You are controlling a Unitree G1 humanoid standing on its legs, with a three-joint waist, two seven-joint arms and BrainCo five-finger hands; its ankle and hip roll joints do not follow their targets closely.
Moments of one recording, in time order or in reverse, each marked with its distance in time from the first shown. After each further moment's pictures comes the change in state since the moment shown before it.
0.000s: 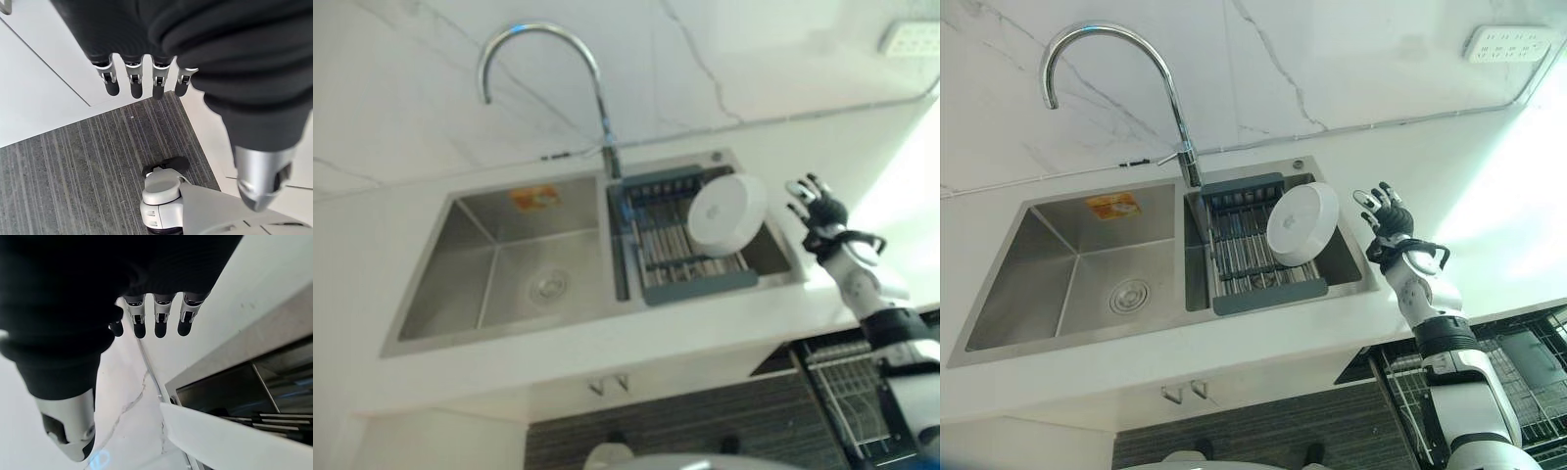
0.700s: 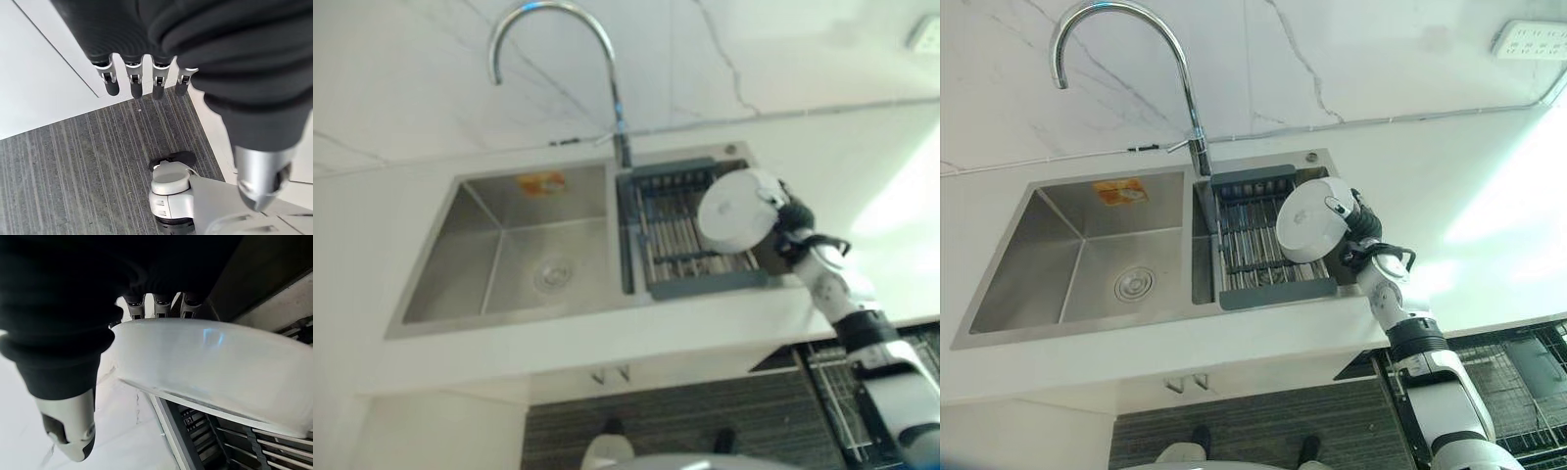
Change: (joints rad) left arm -0.003 -0.001 0.002 -0.014 0.001 0.018 0.004; right arm -0.001 0.087 0.054 -0.022 0.007 -0.020 -0.054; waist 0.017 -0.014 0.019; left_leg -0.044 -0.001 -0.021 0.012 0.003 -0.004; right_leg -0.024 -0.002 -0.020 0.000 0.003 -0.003
